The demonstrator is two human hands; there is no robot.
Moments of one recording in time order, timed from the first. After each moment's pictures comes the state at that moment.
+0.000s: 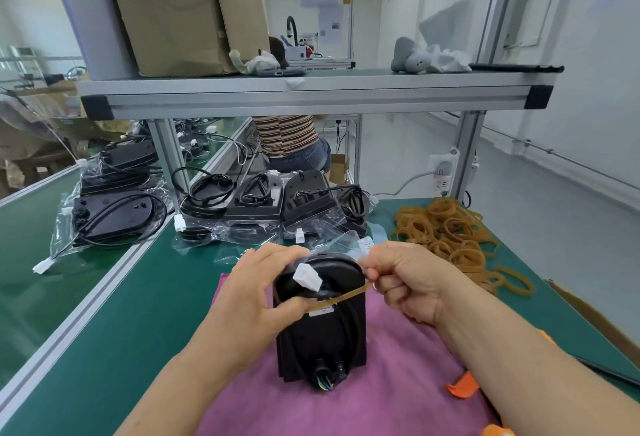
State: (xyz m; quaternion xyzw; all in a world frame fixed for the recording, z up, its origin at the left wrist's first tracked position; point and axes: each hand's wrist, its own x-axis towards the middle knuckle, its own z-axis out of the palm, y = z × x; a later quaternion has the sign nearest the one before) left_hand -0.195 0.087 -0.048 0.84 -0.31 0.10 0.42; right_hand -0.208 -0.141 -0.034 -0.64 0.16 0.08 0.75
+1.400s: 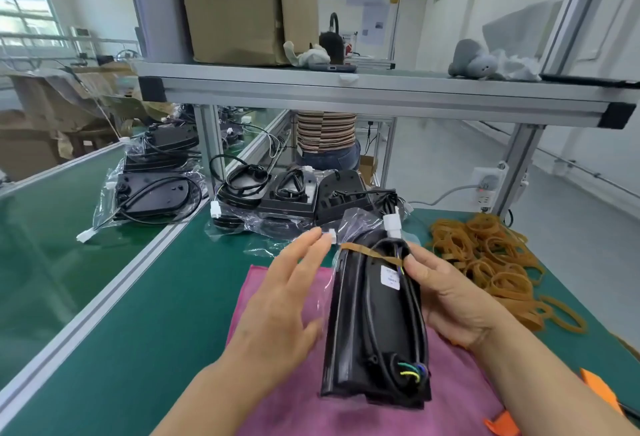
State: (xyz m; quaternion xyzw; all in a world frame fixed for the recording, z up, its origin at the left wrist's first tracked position) left_hand -0.181 0.098 -0.086 0.83 -0.36 0.24 0.36; right_hand -0.185 -0.152 -0.071 -0.54 -0.08 0.11 0.83
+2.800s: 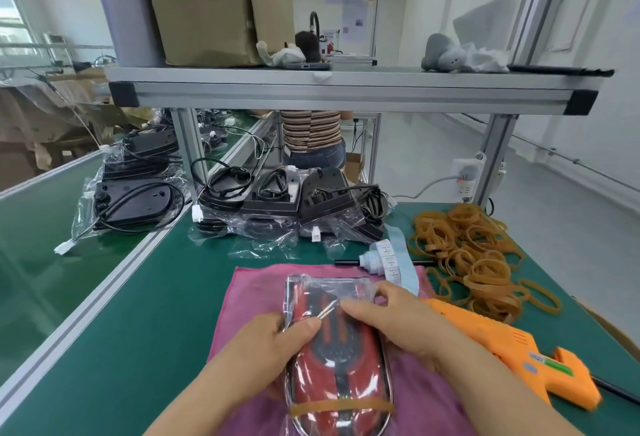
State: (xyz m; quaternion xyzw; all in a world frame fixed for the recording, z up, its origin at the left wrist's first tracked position) left_hand -0.192 0.097 -0.094 0.84 -0.09 -0.21 0.49; right_hand -0.211 -0.122 -0.086 -0.84 0.11 0.07 0.52
